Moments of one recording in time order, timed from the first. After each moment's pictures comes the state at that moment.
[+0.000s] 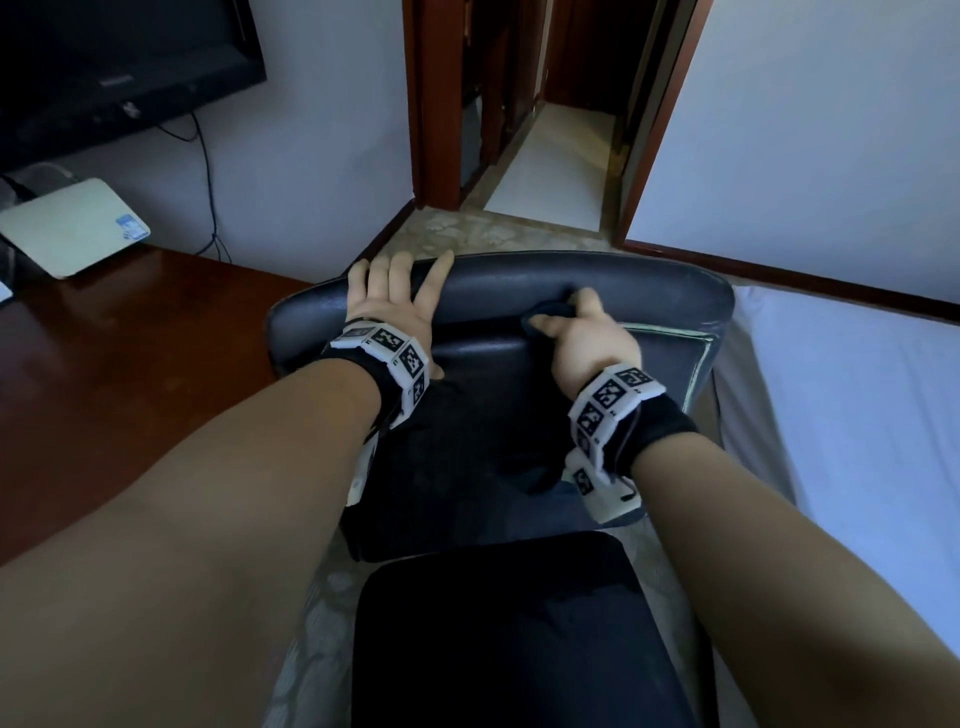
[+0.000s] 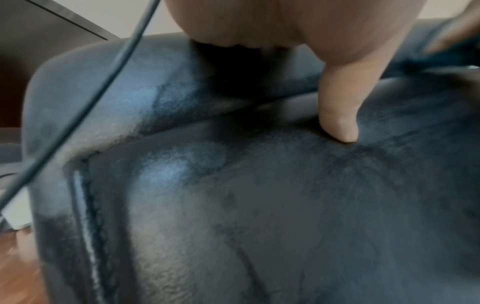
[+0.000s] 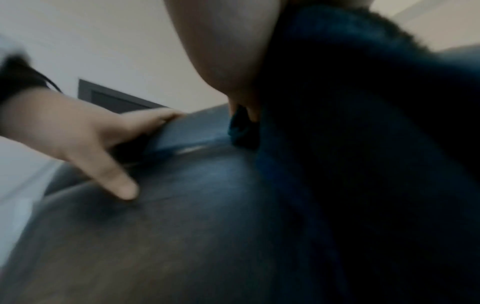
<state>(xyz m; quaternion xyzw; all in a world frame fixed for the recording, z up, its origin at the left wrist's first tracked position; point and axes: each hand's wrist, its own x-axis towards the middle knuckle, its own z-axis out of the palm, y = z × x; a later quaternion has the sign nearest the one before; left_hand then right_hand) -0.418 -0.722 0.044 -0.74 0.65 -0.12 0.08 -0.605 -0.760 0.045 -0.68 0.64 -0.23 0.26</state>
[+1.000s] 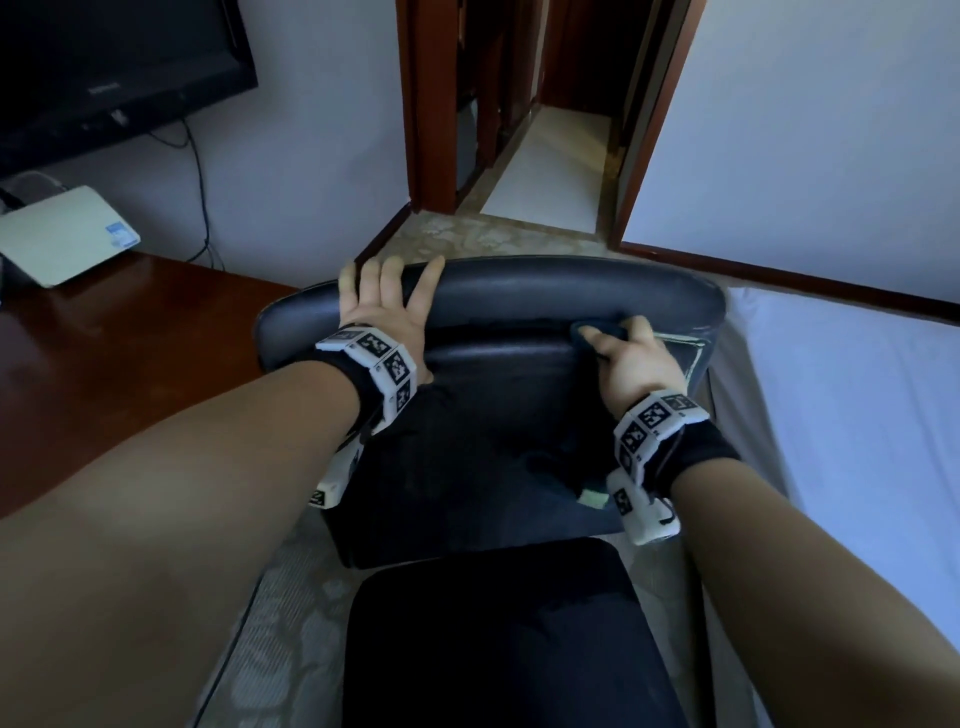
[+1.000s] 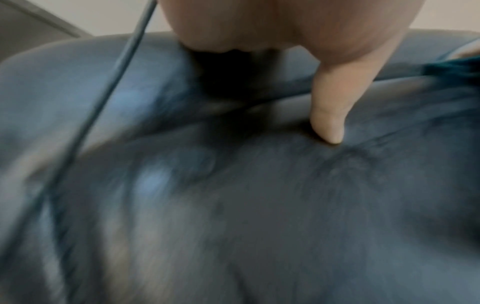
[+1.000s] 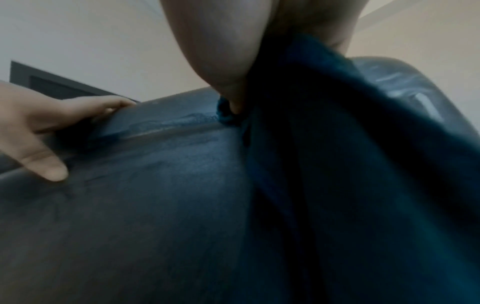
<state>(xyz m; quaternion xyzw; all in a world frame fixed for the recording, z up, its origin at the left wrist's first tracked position) -0.427 -0.730 0.047 -0.75 0.65 -0.11 0.07 -0.669 -0.771 0.026 -0.75 0.64 -0.15 0.11</state>
